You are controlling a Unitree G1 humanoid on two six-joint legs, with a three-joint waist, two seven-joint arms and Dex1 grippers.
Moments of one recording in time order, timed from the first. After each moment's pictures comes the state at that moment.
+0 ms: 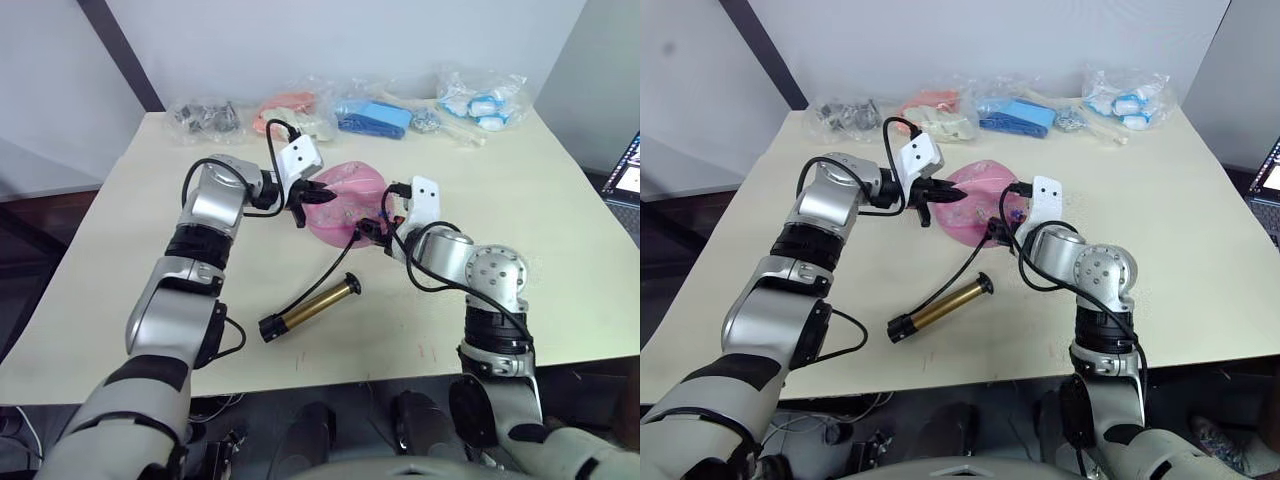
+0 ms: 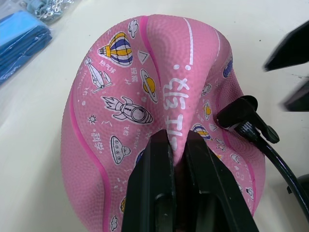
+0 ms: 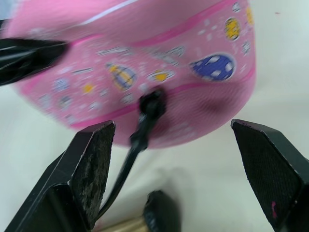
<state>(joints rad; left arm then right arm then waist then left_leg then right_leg) -1.04 0.49 -0.20 0.74 0.06 0.20 -1.16 -0.68 0.13 -0.19 -0.10 0.80 1.26 -0.52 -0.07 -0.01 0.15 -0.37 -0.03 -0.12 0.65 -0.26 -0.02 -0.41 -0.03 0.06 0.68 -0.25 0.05</state>
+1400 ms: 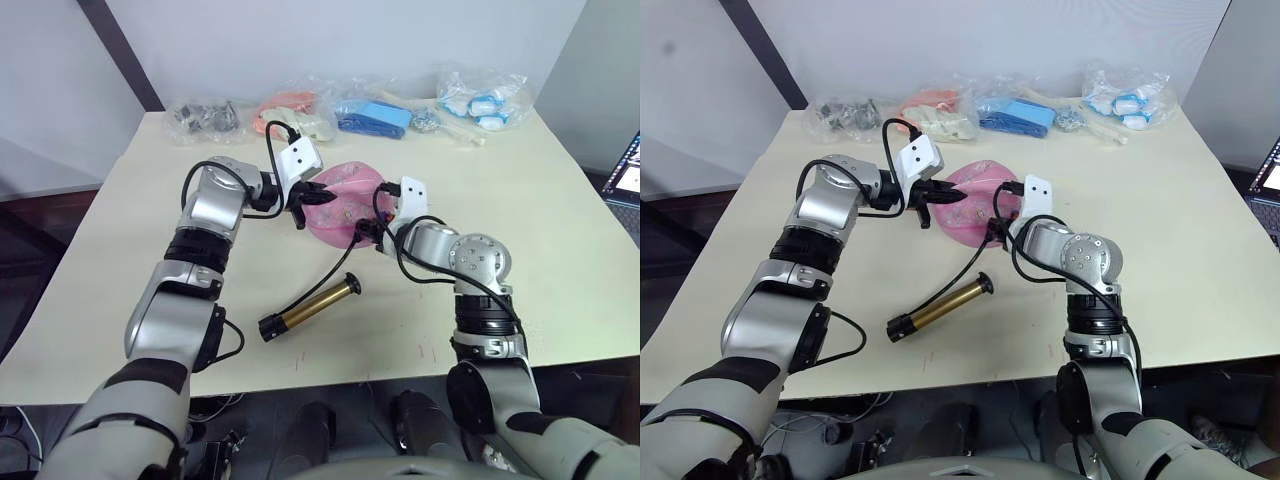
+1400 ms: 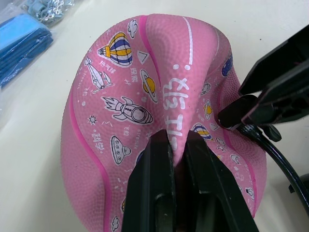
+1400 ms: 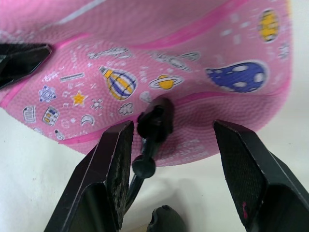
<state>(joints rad) -1.02 0.49 -0.20 0.71 0.06 0.20 -1.15 -0.73 0.14 -0.16 0.06 0.74 1.19 -0.40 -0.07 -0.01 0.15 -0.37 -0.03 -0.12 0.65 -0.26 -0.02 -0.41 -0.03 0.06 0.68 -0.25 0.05</state>
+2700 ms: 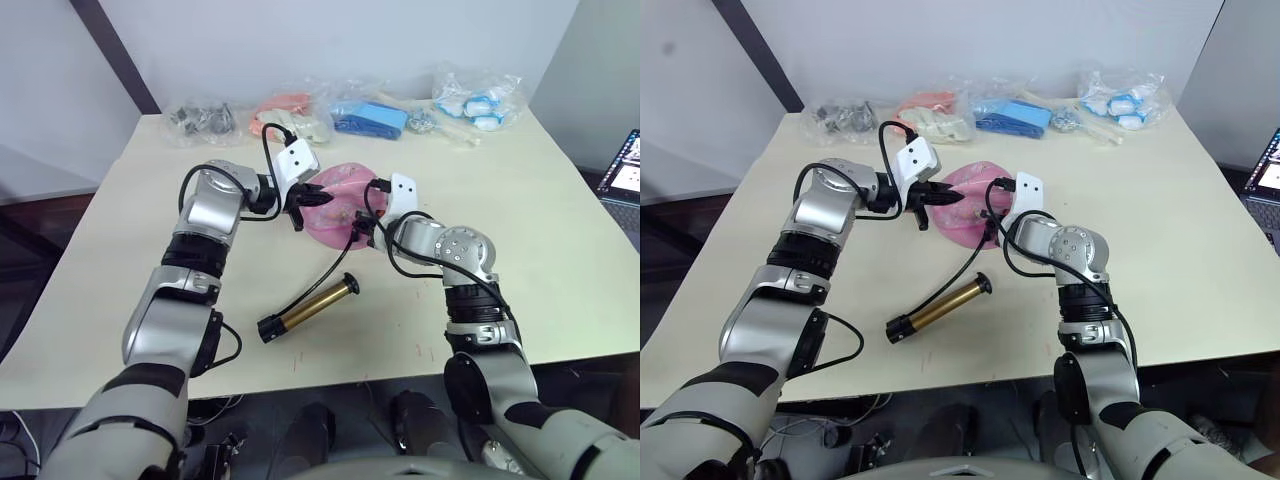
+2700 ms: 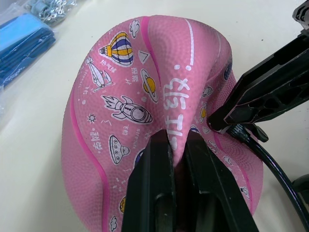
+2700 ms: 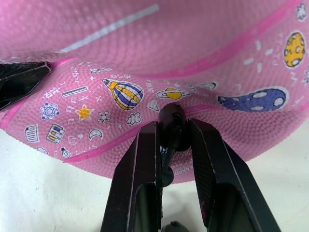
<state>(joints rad) -0.99 0.50 -0.19 0.66 0.06 0.24 -1.13 -0.82 0.14 -0.14 0.29 0.70 1.05 -0.35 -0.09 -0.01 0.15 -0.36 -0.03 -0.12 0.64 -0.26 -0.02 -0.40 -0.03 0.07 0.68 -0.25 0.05</state>
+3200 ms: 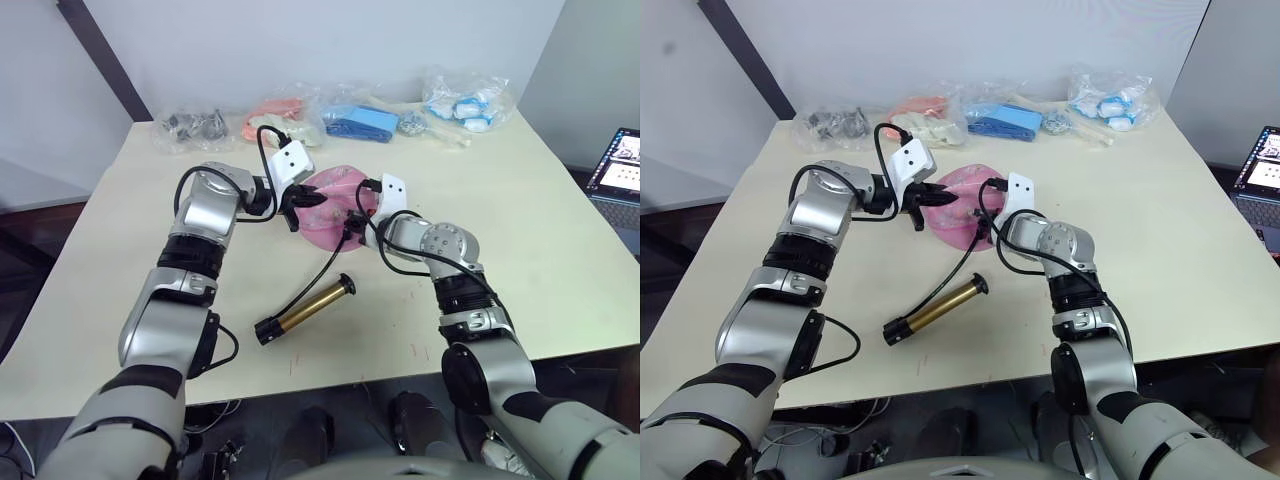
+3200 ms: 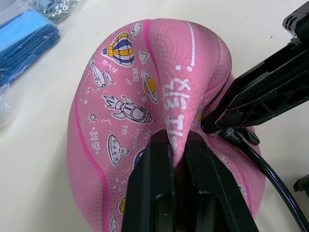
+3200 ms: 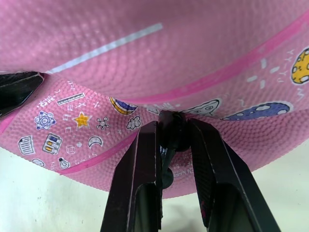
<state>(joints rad) -0.98 0.51 -0.18 0.66 0.07 0.25 -1.11 -0.86 0.14 -0.12 0.42 0.65 0.96 -0.26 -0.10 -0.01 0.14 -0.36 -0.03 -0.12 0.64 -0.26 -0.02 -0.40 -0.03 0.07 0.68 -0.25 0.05</state>
